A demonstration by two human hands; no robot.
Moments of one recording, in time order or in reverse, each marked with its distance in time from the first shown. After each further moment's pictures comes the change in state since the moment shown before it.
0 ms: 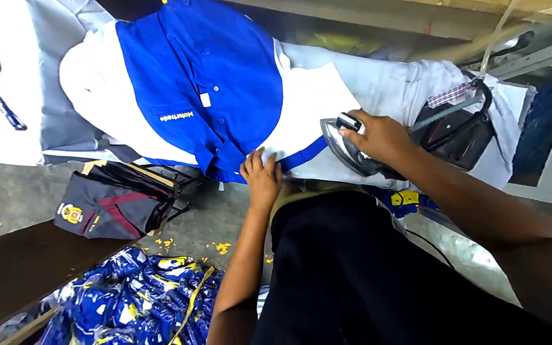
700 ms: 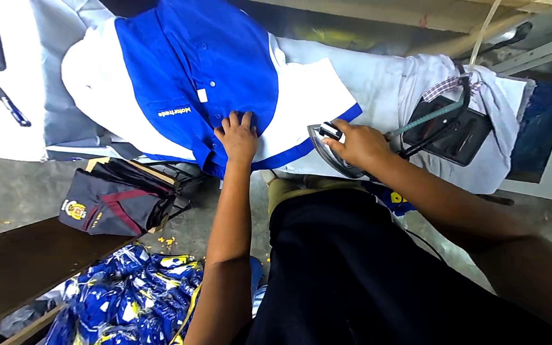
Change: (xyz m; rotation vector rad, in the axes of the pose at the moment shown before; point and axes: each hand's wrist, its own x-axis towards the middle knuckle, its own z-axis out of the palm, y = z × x) left_hand 0.097 -0.032 -0.014 0.253 -0.159 -0.182; right_hand -0.013 -0.021 0.024 -0.052 -0.080 0.009
